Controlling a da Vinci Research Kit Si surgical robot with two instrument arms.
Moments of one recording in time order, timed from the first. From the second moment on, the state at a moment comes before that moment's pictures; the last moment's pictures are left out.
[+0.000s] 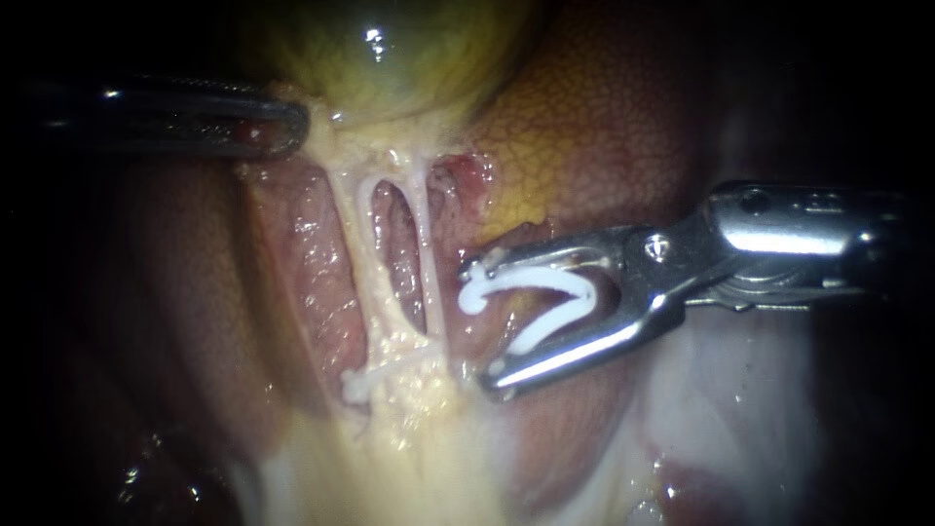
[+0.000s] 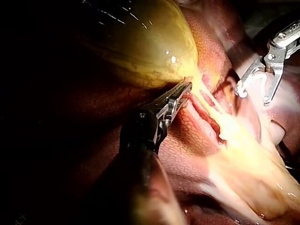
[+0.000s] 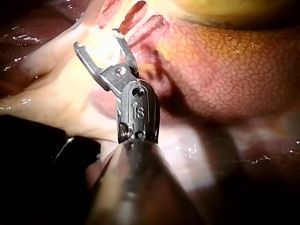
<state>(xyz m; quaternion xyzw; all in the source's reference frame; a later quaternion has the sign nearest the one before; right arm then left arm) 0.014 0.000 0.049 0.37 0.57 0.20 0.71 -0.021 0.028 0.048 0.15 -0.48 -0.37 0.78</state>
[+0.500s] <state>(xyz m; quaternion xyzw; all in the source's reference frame) 0.016 -0.002 0.053 0.39 0.56 0.19 0.70 -0.021 0.028 0.048 0.15 -0.48 -0.38 0.78</state>
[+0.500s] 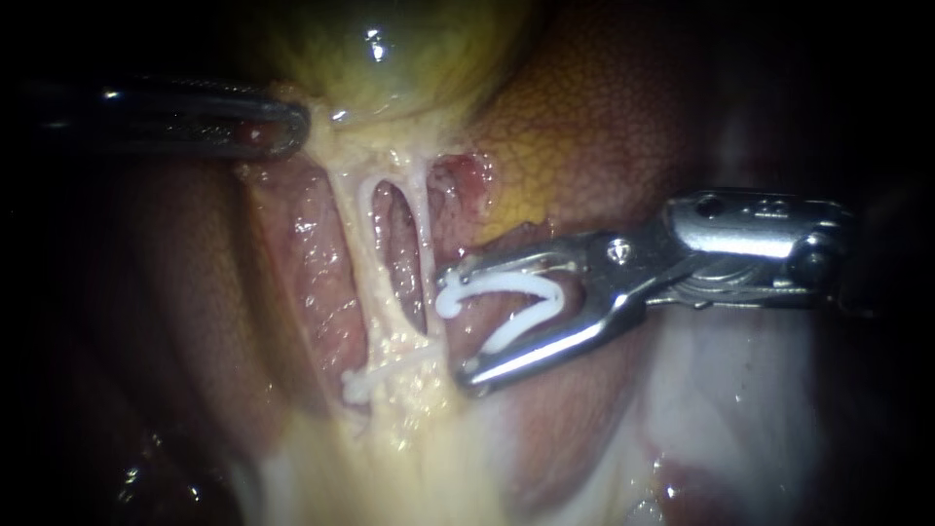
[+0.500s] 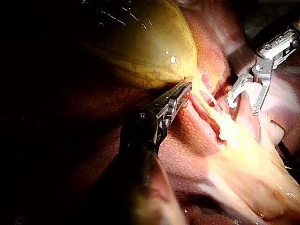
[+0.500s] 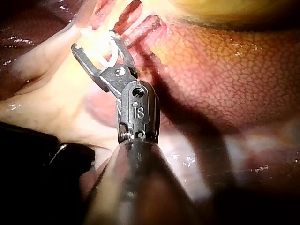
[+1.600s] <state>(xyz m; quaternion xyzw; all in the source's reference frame) 0.018 -0.003 0.059 0.39 0.56 0.19 0.71 -0.021 0.027 0.048 0.15 -0.48 -0.38 0.78</state>
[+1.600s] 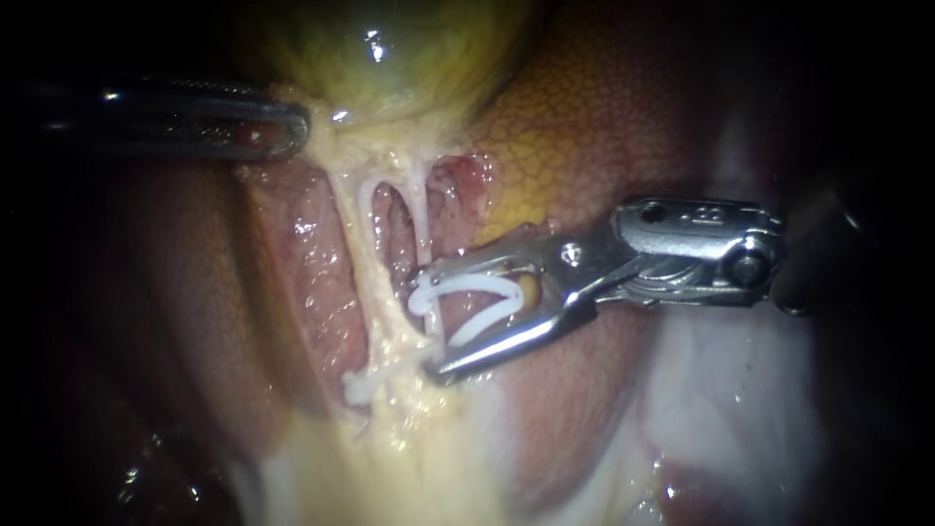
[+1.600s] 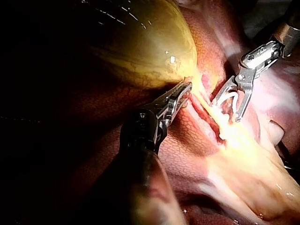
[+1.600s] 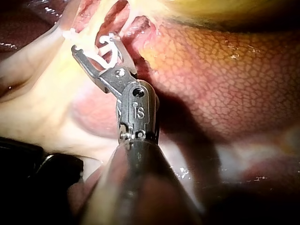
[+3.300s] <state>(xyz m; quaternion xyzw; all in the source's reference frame) 0.022 -0.003 0.057 0.50 0.62 0.13 0.59 -0.021 0.027 0.049 0.15 -0.48 -0.38 0.78</state>
